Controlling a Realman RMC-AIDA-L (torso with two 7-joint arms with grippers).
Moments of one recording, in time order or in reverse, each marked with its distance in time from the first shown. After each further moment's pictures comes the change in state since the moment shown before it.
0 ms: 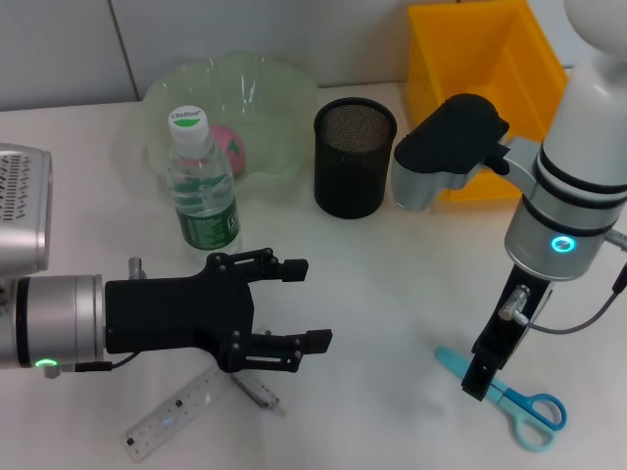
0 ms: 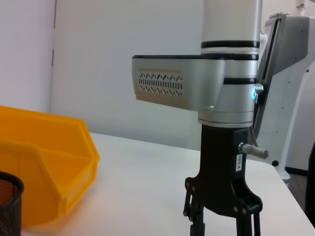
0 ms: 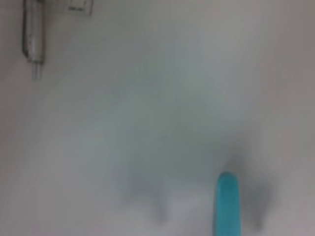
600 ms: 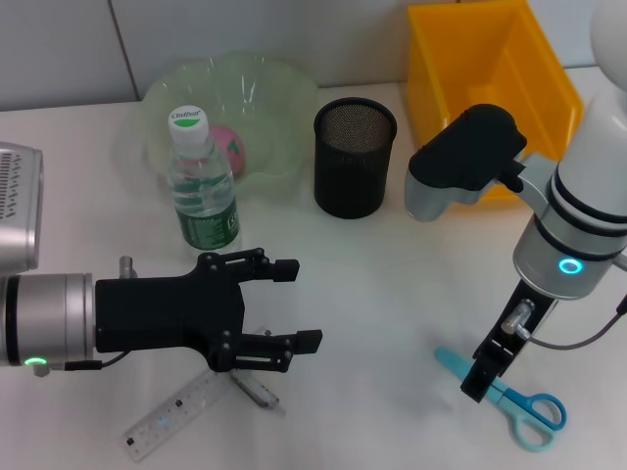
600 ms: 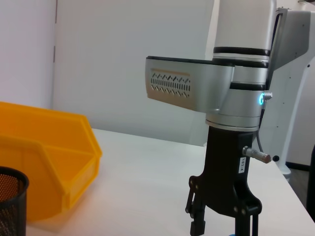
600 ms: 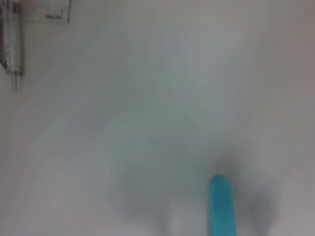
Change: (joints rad) left arm 0.003 0.015 0.002 0.008 0.003 0.005 -0.006; right arm -0.113 0.001 -0.065 -0.126 -0.007 0.047 0.068
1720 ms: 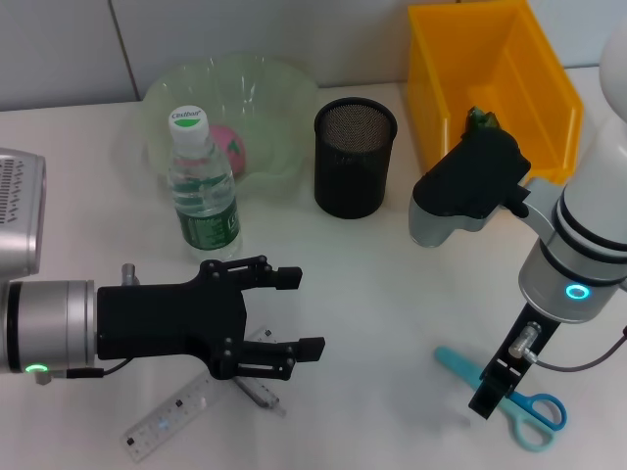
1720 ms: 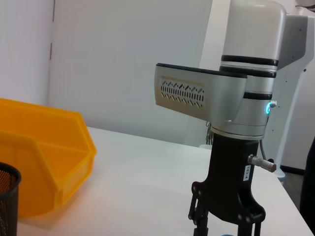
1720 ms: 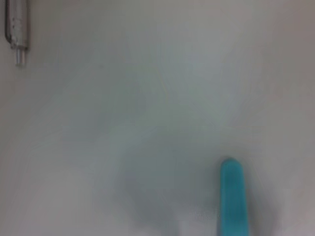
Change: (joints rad) left arm 0.003 -0.003 0.003 -0.009 0.000 0.010 -0.010; right arm -0.062 0.001 -0.059 -0.057 -0.001 0.006 0.005
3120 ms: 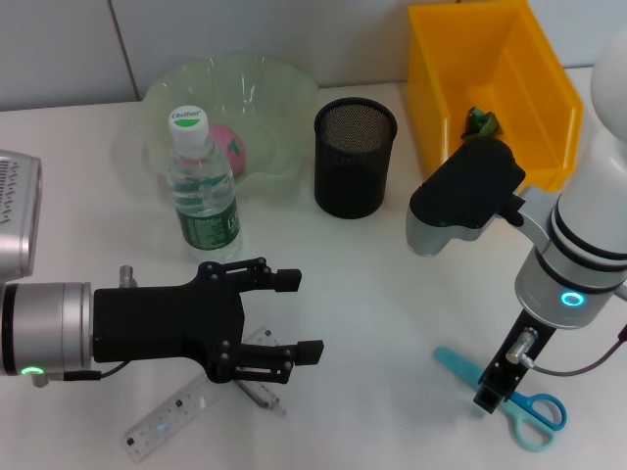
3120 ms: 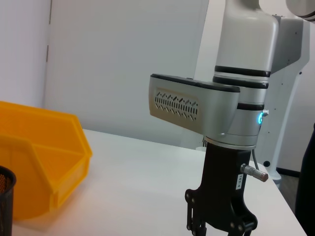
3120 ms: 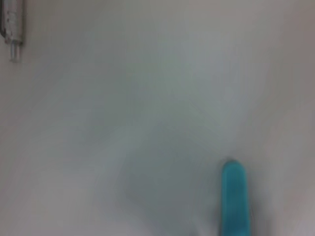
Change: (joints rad) left arm 0.004 0.002 -0.005 0.003 0.000 0.019 -0.001; right arm -0.006 -0.001 -0.027 0.023 -0.001 0.037 -0.005
